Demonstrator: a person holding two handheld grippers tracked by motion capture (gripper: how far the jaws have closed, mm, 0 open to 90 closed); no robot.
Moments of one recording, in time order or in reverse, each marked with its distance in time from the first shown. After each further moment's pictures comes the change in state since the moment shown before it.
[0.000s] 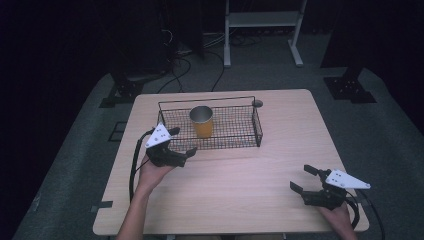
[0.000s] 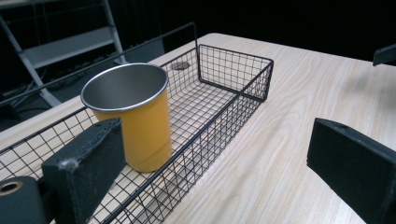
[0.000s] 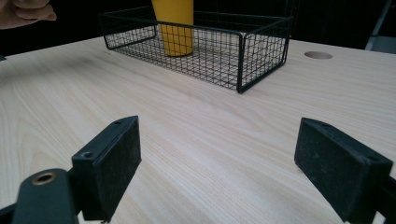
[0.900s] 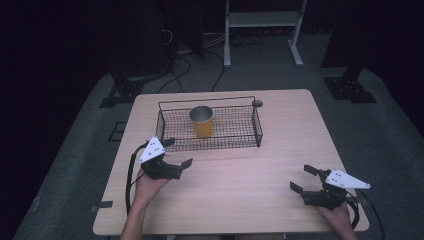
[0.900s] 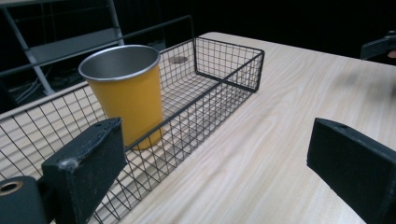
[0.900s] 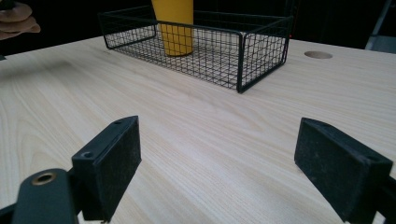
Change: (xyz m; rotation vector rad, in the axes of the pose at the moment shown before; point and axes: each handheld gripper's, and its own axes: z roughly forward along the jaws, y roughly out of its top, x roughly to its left) left arm -0.018 -0.025 -0.021 -0.023 0.019 -0.023; right arm 0.000 0.000 0.000 0.001 0.000 -0.001
